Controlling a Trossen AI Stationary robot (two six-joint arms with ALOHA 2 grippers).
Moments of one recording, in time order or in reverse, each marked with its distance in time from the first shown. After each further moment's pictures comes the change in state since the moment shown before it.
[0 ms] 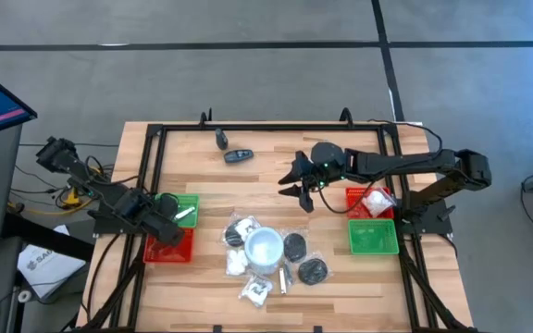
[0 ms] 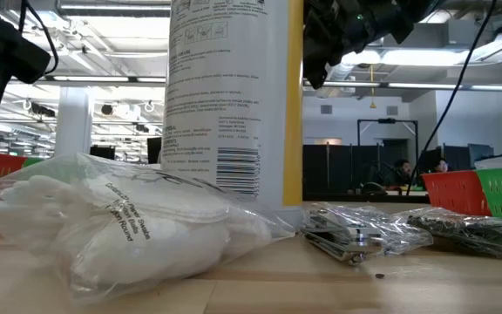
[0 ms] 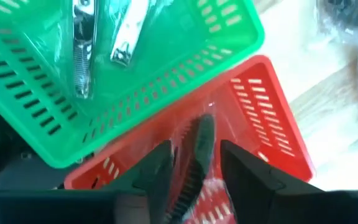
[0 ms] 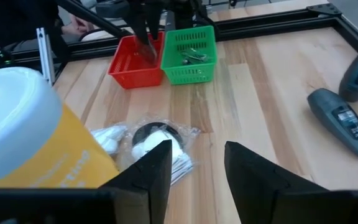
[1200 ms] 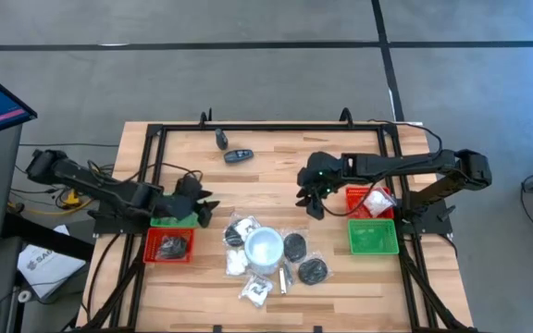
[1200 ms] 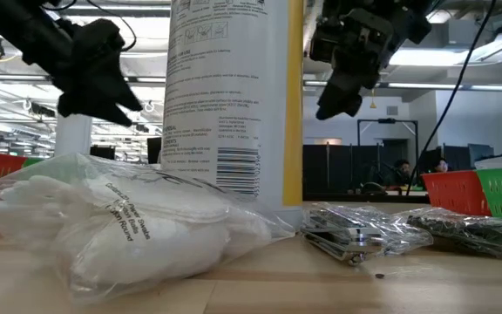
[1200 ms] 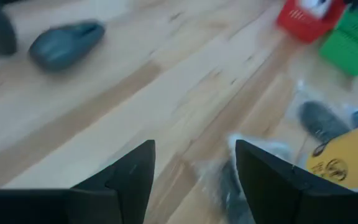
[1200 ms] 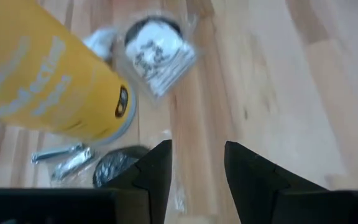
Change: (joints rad) left arm 0.300 0.001 -0.181 0.816 -0.513 0.756; right arm 0.026 0.000 0.000 -0.380 -0.001 0.096
